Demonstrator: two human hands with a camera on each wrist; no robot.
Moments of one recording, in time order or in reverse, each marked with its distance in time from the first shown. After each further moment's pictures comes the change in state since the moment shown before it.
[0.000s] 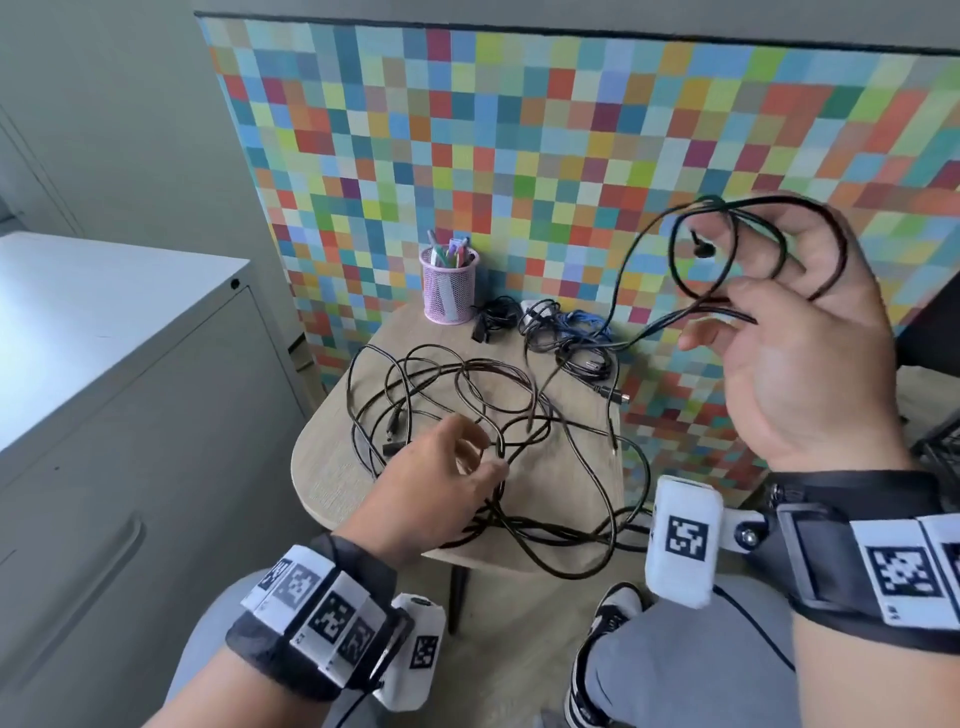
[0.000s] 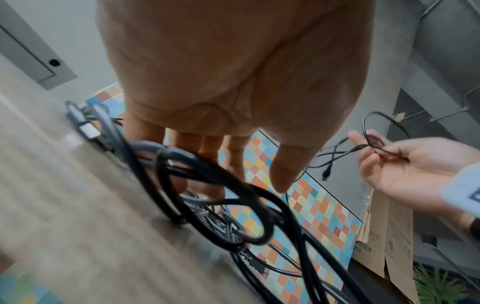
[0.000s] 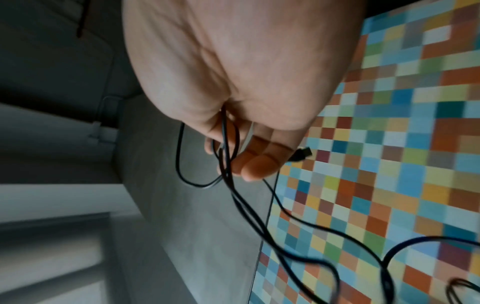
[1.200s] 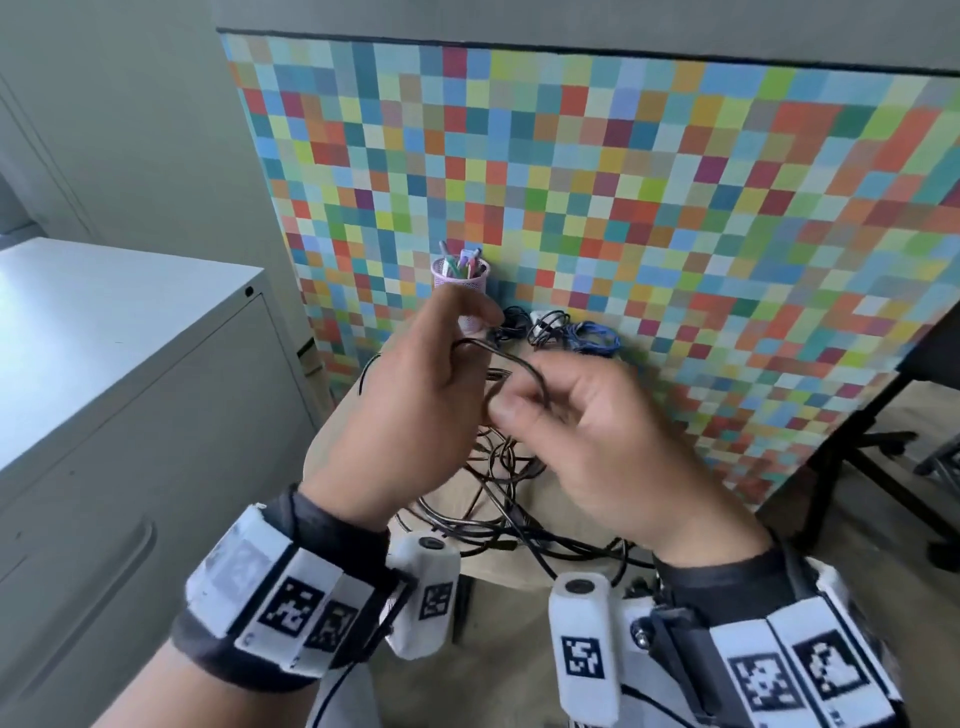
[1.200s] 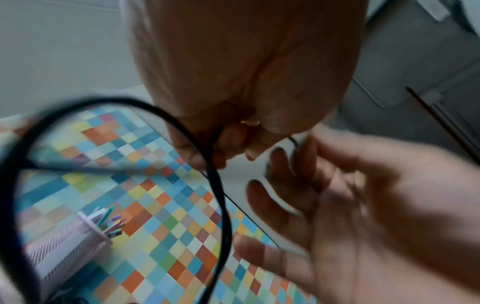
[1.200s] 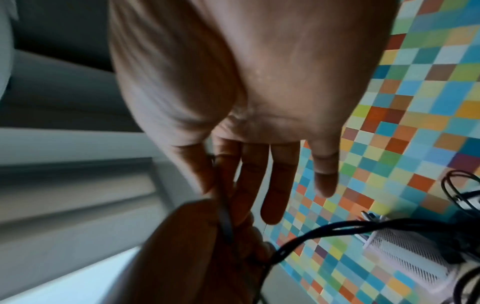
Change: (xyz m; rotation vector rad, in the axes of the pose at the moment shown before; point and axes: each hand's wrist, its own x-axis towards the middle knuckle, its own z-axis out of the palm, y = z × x) left_hand -0.007 0.059 -0.064 -0.215 0.357 0.379; right_hand -0.047 0.019 0.079 -0.320 -0.525 0.114
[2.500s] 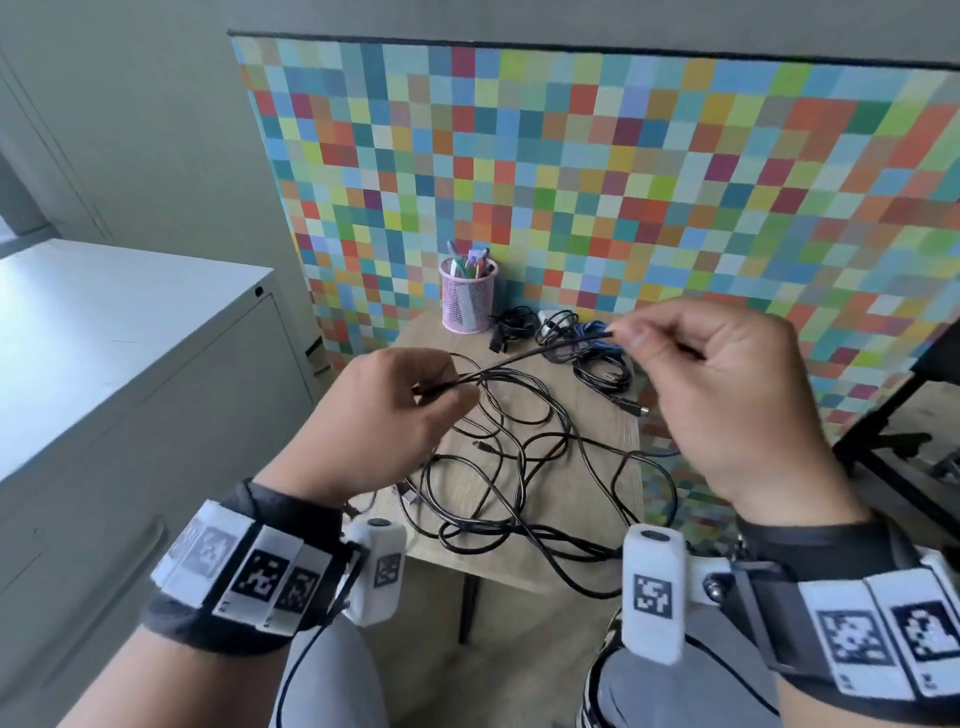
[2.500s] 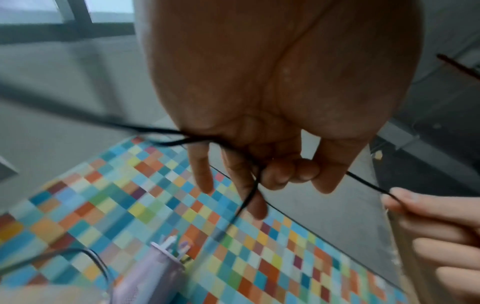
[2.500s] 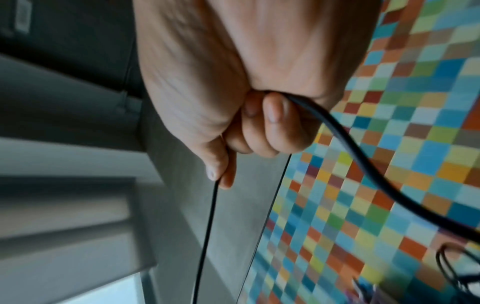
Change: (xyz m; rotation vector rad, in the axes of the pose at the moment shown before) left_hand 0.001 -0.035 -0.028 0.224 -0.183 -0.026; right_hand 0.001 0.002 -0.048 -0.226 0.400 -0.090
